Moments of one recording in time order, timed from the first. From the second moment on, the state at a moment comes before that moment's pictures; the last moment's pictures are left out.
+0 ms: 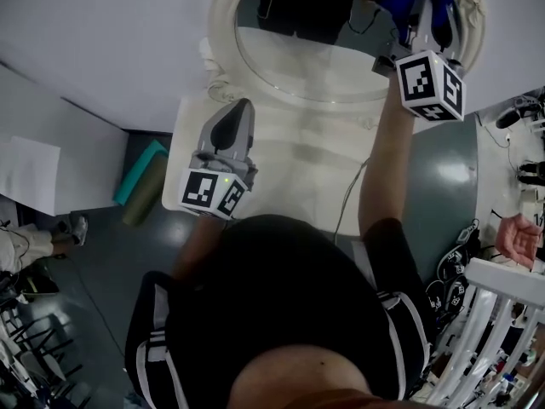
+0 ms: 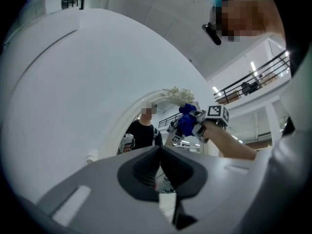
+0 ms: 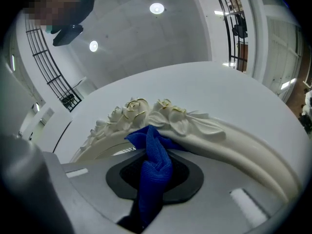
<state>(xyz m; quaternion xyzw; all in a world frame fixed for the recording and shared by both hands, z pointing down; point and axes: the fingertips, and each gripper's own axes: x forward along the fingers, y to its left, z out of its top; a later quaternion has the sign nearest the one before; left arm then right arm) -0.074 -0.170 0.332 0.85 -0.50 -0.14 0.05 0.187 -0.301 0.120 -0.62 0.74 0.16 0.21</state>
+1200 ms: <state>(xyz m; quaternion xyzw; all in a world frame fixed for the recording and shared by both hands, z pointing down) -0.123 -0.162 0.344 0.82 -0.55 -0.14 0.06 -0.014 -0.321 0.159 -0.53 0.77 0.34 -0.03</state>
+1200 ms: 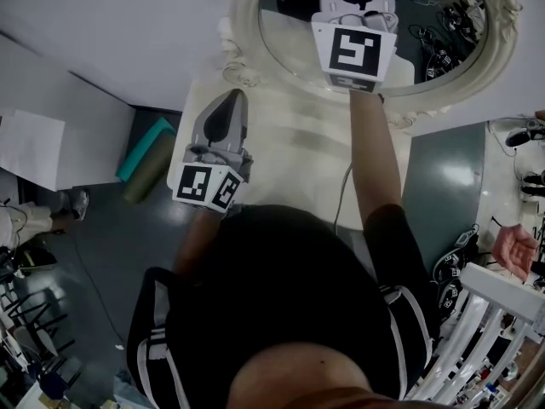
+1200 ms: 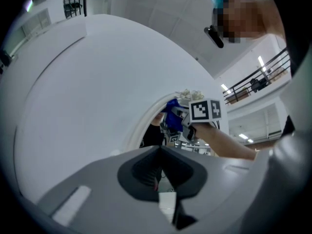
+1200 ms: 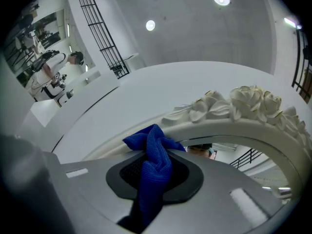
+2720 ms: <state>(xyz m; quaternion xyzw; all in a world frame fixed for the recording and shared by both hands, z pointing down) -0.134 -0.165 0.378 0.80 -0.58 -0.12 0.10 0.004 -0.319 0.615 -0.34 0.85 0.20 -0.36</state>
